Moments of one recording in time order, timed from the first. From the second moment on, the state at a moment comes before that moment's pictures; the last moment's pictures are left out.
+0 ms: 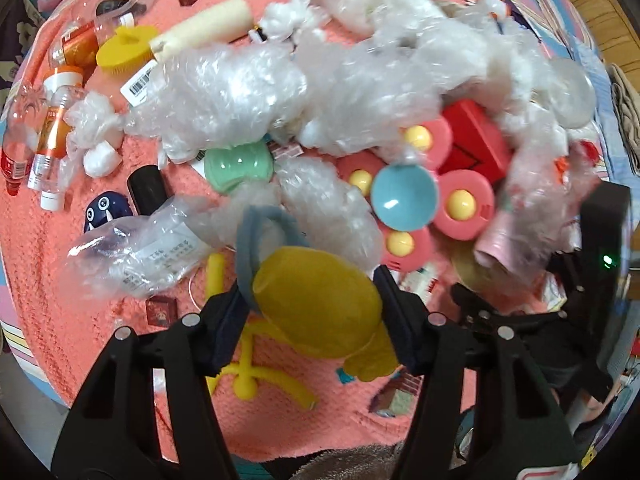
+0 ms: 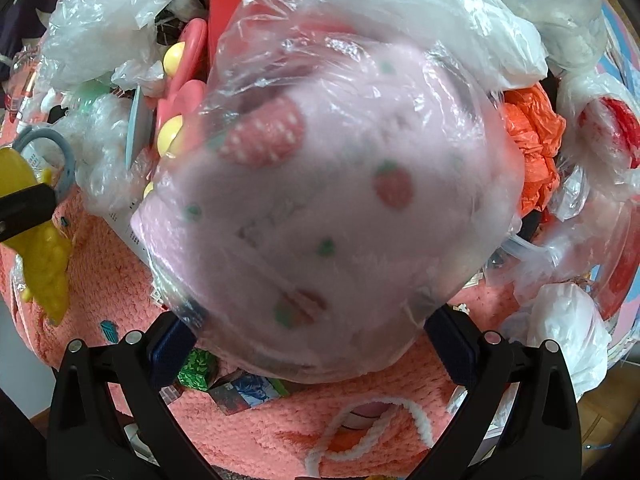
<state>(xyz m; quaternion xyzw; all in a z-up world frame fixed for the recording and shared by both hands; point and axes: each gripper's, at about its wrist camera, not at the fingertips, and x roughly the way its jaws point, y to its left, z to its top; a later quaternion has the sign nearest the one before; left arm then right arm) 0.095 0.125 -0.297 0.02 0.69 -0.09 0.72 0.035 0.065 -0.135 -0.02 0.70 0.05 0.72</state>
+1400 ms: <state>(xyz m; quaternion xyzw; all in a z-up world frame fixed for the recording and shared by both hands) -0.032 0.103 -0.344 0.06 0.73 -0.10 0.67 -0.035 0.107 -0.145 -0.01 0.71 0.09 0.70</state>
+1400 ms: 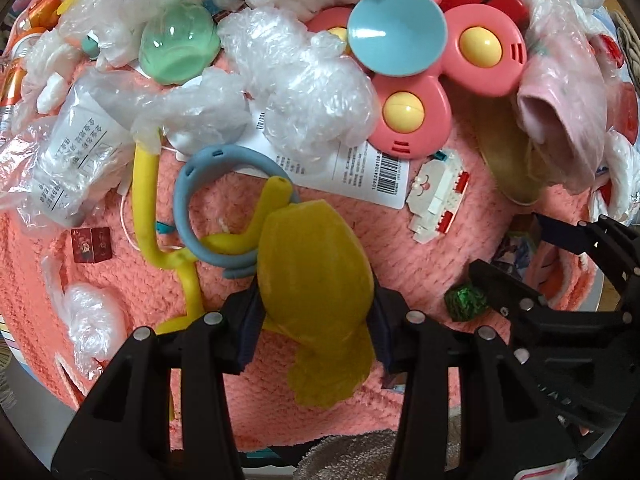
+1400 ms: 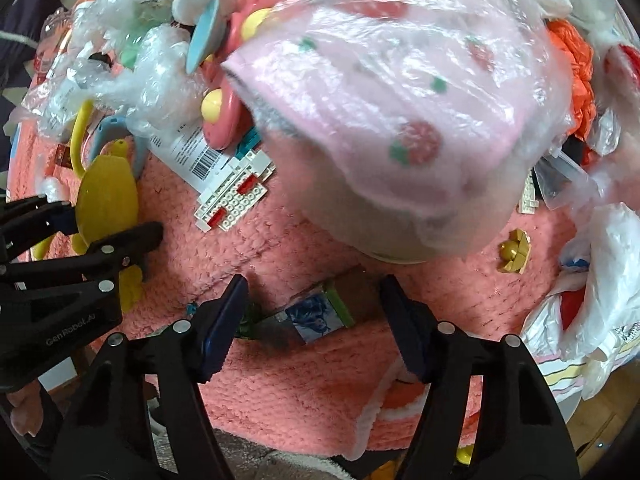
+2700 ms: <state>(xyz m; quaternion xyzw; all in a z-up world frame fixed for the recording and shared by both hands) -0.052 0.073 -0.381 0.06 0.72 -0.12 0.68 -0.048 0.149 -0.140 -0.07 0.70 0.17 0.69</state>
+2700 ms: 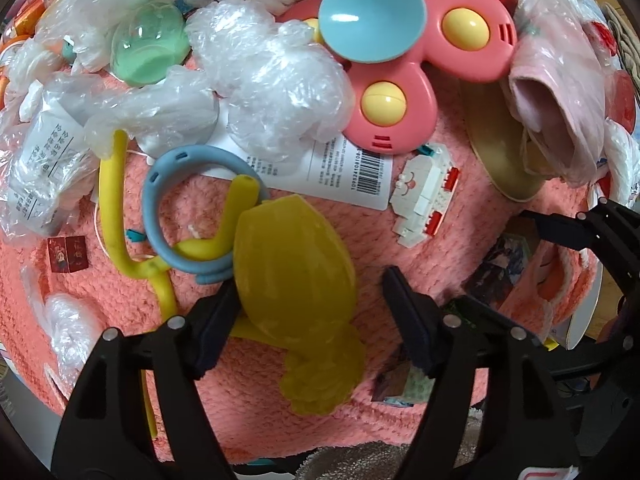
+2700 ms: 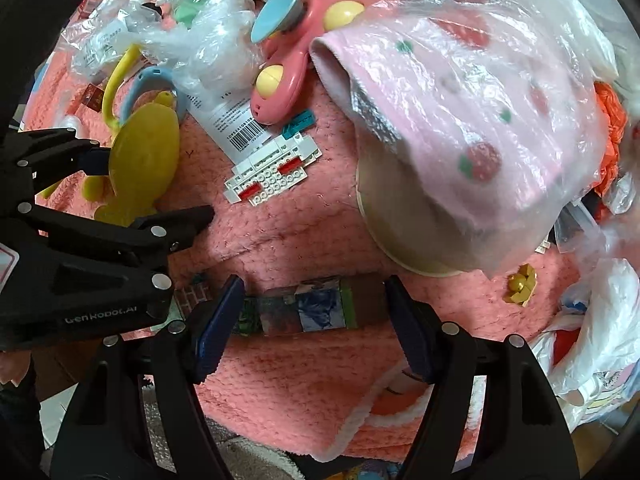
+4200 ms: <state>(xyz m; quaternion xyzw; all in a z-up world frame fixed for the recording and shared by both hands) -0.081 0.050 -0.304 0.05 0.72 -0.13 0.68 -0.052 0.133 -0.099 -0.04 0.69 0.13 0.71</state>
